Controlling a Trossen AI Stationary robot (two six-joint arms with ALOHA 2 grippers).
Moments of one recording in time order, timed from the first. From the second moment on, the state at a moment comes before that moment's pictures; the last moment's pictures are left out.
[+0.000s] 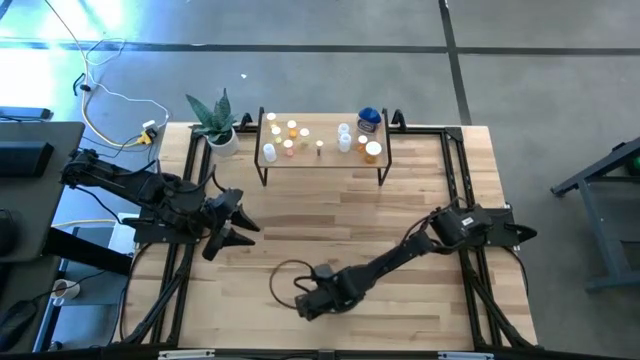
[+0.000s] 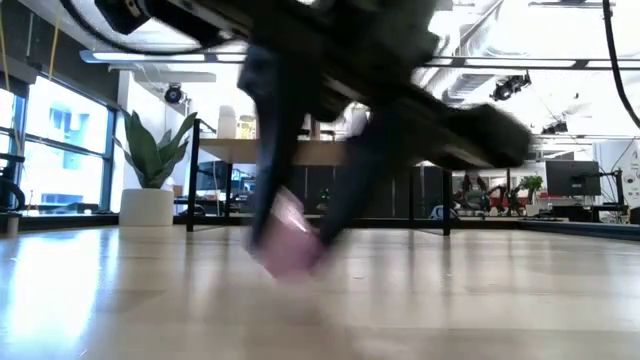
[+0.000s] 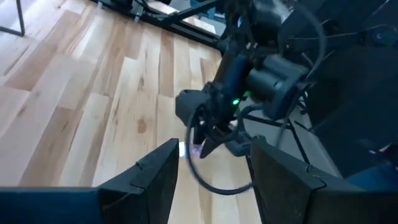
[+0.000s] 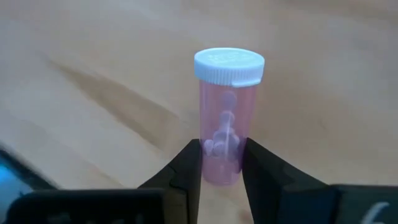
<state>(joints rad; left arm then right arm) -0.22 0.76 0.77 -0.42 -0.01 -0.51 0.48 2.32 1.87 -0.72 0.10 1.65</state>
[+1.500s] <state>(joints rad) 0.10 0.66 1.00 -0.80 -0.14 -0.28 0.17 2.29 2.36 -0.72 0.22 0.66</state>
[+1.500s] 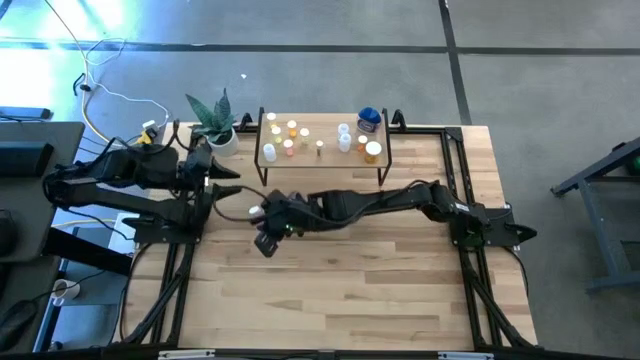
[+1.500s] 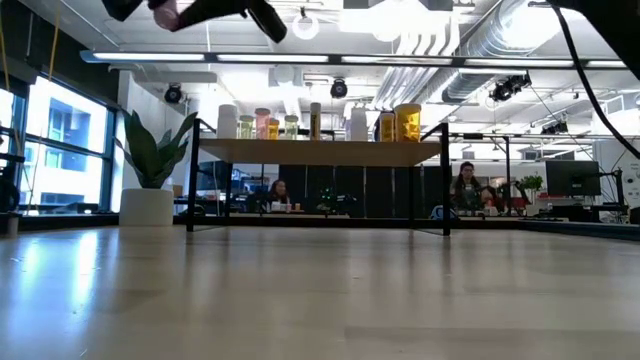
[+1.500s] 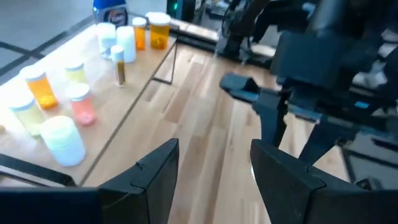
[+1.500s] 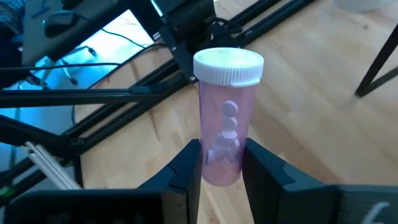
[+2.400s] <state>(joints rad) 0.66 0.94 1.21 -0.98 0.34 0.06 -0.05 2.26 2.36 -0.72 0.03 0.24</state>
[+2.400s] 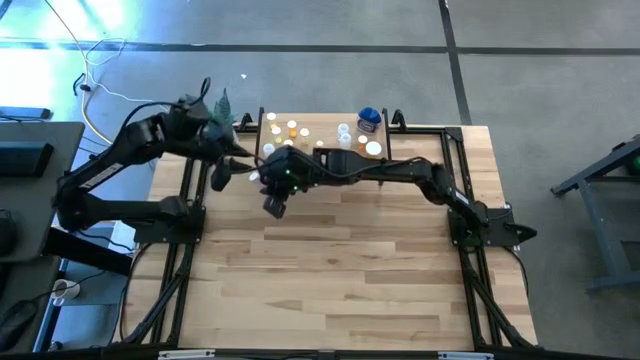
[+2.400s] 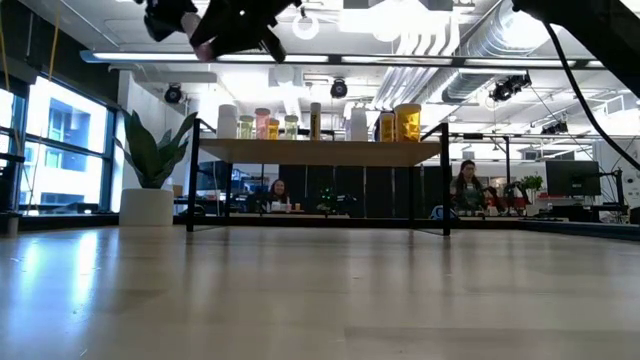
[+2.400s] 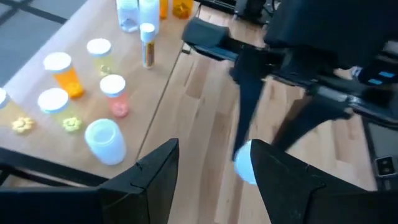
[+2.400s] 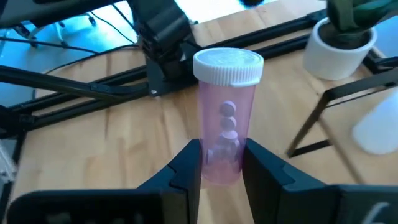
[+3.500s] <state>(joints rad) 0.79 1.23 1.39 -1.19 0.39 0.34 -0.15 2.26 2.36 -0.79 -0.04 0.02</state>
